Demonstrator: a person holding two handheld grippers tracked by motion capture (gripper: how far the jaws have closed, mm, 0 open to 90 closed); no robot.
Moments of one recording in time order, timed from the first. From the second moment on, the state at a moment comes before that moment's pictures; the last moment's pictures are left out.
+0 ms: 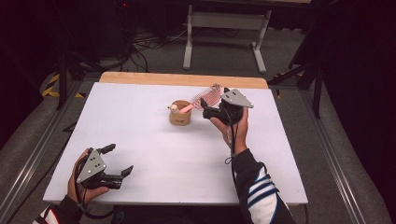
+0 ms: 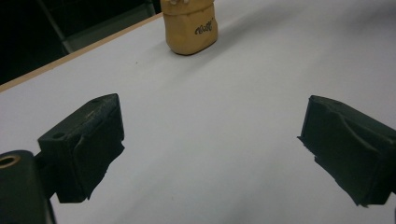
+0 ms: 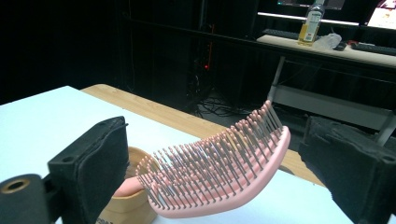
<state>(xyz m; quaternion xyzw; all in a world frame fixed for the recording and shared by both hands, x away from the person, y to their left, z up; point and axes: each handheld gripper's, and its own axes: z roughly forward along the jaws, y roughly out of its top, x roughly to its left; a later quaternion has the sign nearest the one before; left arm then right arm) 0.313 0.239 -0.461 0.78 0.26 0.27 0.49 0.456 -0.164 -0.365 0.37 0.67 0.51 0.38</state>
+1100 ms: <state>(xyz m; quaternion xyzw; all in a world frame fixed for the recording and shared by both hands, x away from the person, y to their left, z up) 0.313 0.238 -0.462 0.78 0.27 0.28 0.49 0.428 -0.172 -0.367 0.34 0.68 0.51 0.40</state>
